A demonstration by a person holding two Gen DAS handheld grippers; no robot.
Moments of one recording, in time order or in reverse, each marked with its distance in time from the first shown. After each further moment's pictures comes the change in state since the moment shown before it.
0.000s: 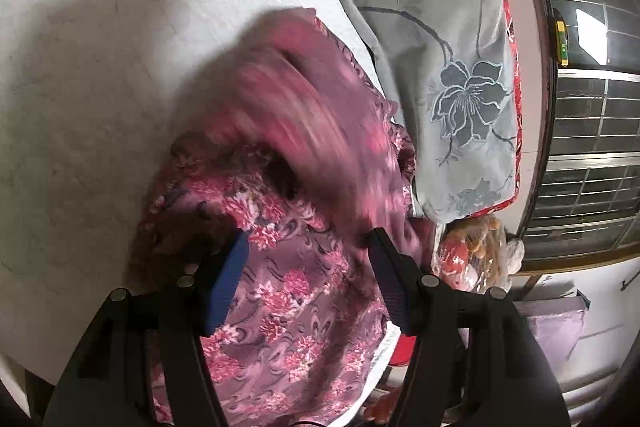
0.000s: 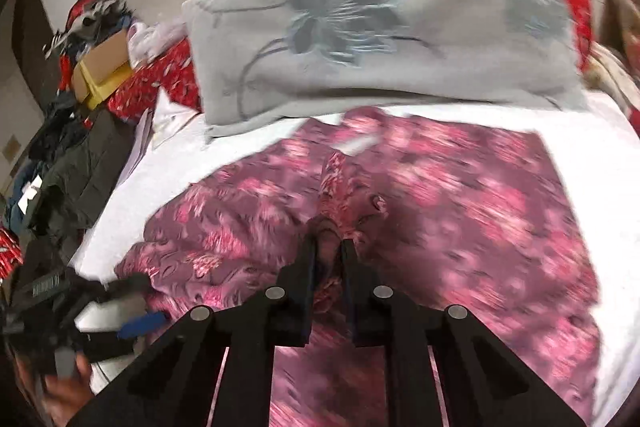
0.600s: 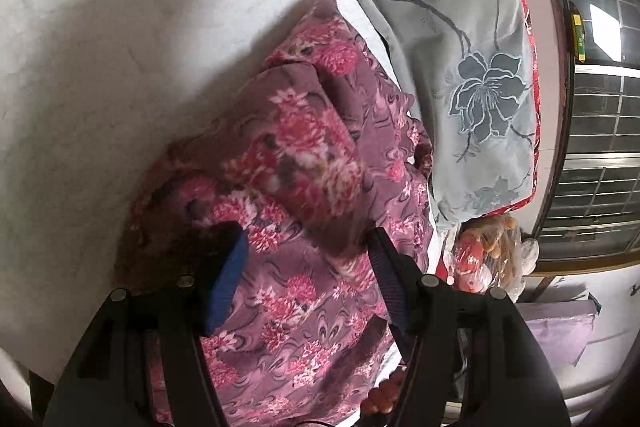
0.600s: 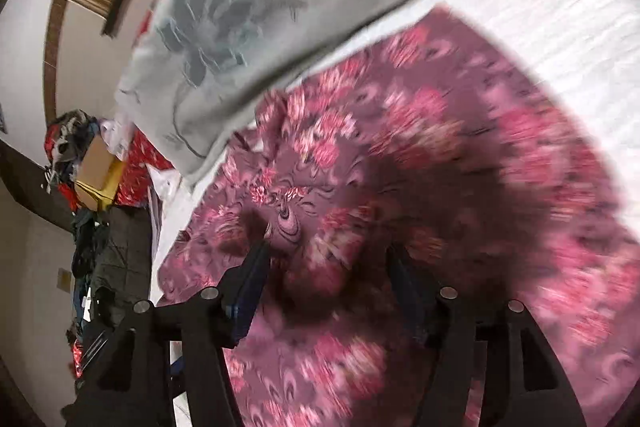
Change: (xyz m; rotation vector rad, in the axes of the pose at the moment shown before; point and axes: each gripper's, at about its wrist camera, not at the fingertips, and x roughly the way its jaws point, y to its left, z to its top) left arm 0.016 -0.009 0.005 -0.003 0.017 0.074; right arm 0.051 -0.076 0.004 0.441 0.076 0.201
